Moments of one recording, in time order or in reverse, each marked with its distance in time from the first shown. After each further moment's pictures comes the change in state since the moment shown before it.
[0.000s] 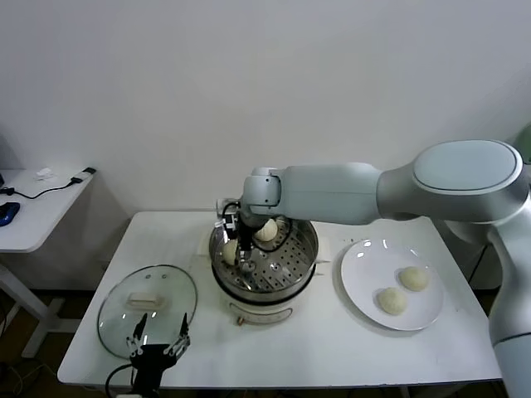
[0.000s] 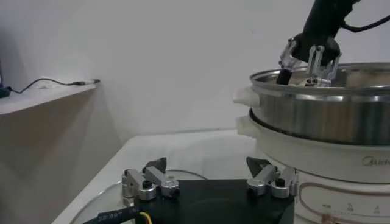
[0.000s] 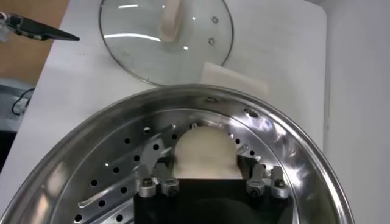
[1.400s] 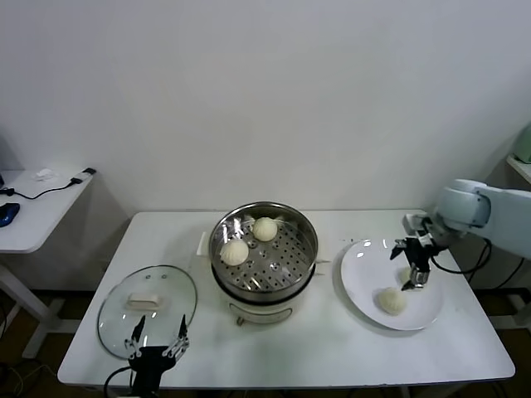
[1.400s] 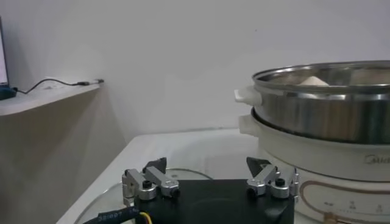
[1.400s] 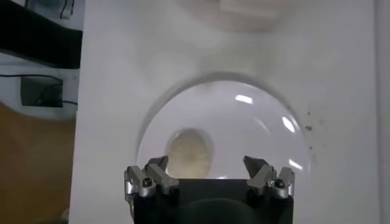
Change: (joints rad) left arm 0.011 -0.022 -0.009 -0.001 0.019 -0.001 0.001; right arm -0.022 -0.877 -0.052 0.237 -0.502 0.180 -0.275
